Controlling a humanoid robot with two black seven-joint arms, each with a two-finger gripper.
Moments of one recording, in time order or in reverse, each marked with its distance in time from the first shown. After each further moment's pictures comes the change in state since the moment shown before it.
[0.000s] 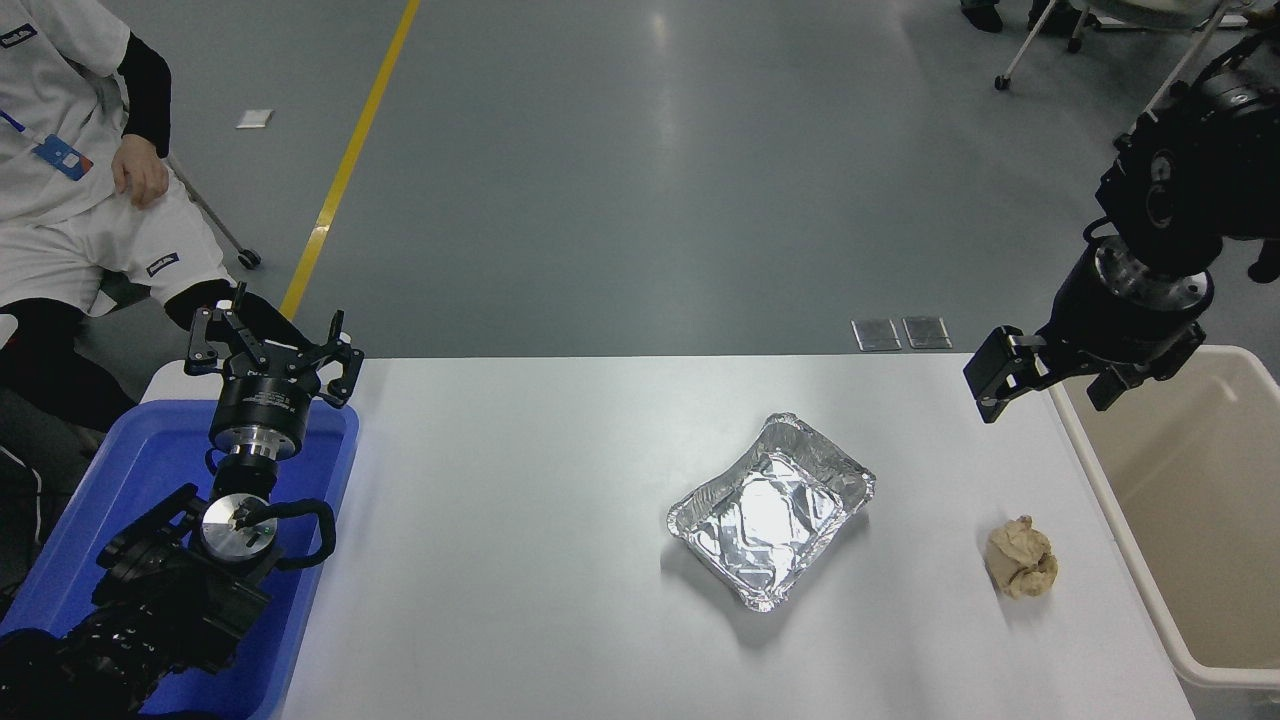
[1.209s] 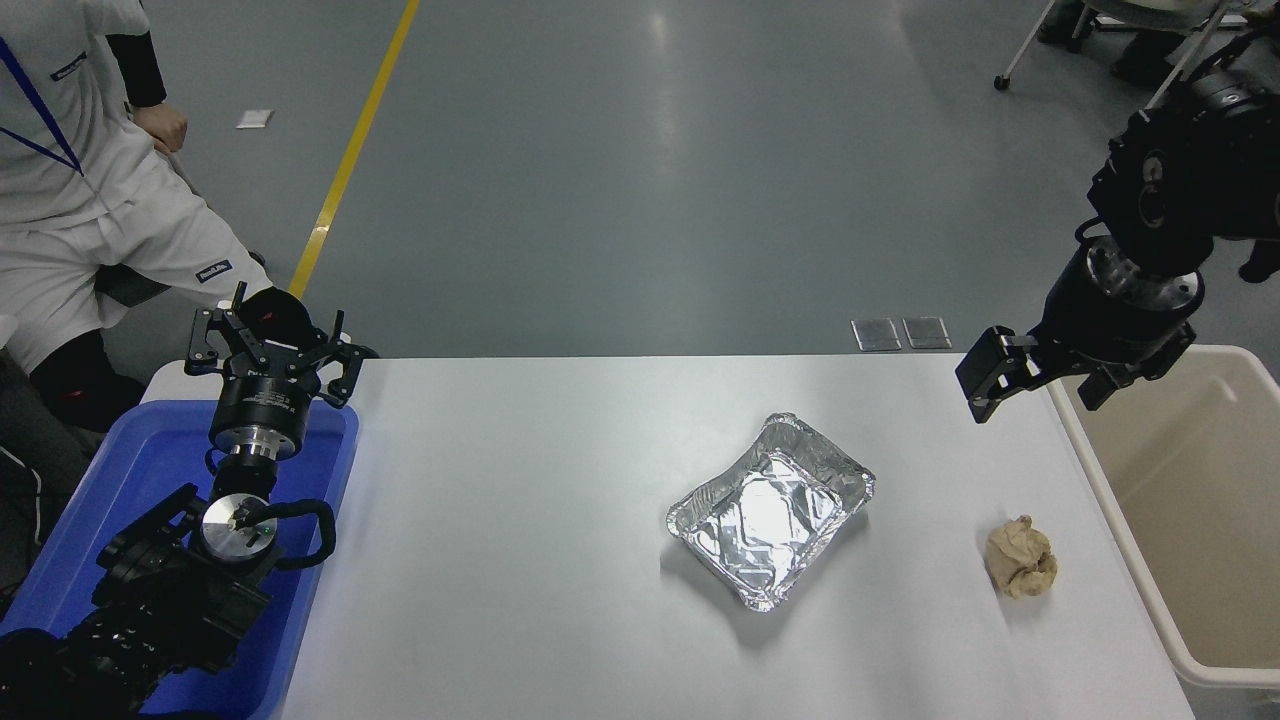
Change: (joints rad) left arm 0.000 0.000 0.000 0.000 0.000 0.000 0.000; right arm -0.016 0.007 0.029 0.000 0.000 0.000 0.000
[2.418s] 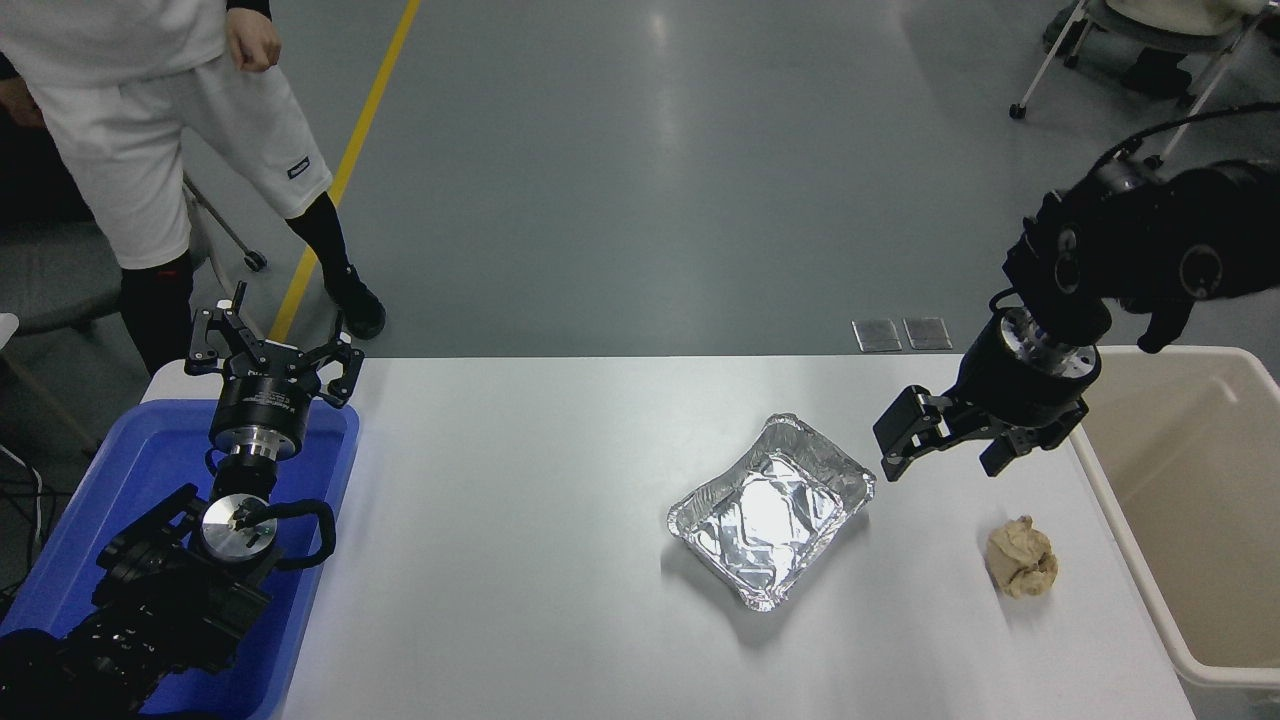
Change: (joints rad) left arm 0.000 0.000 0.000 0.000 0.000 0.000 0.000; right arm -0.227 0.004 0.175 -0.002 0.066 -0.156 0.000
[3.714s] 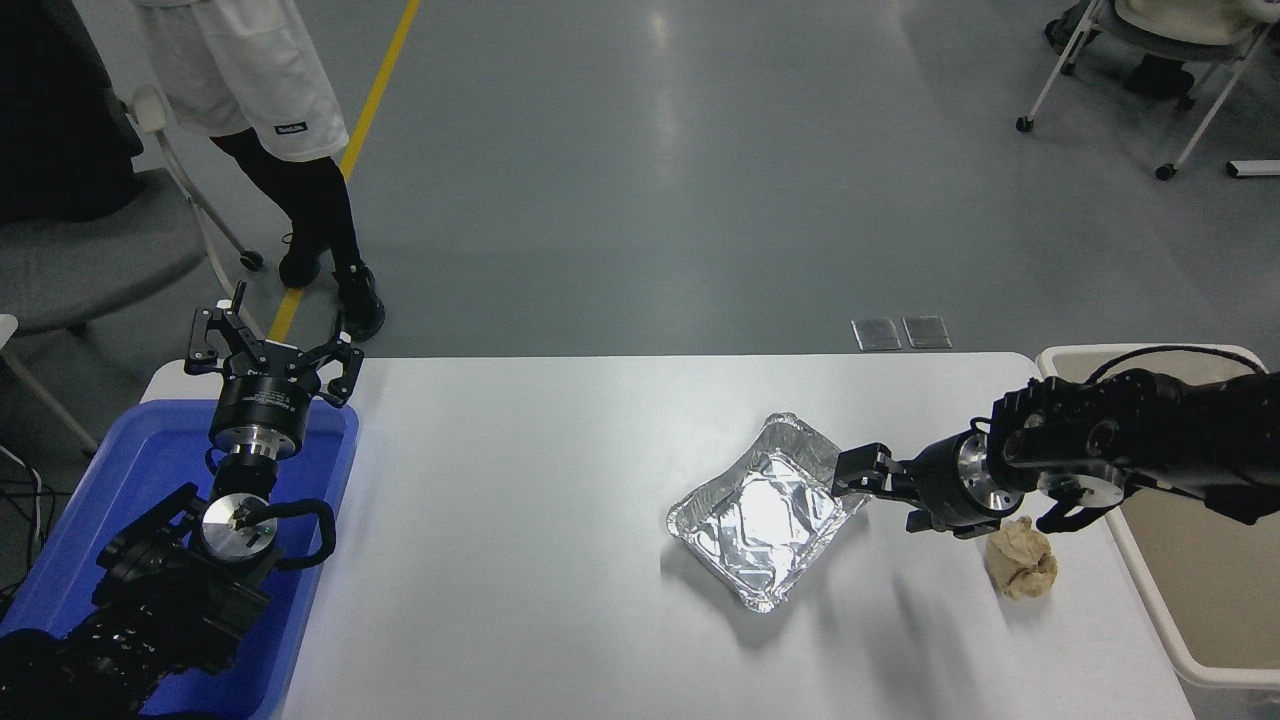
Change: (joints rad) left arm 0.000 0.000 0.000 0.000 0.000 0.000 0.000; right arm -0.463 0.031 0.139 -0.184 0.309 -0.428 -0.002
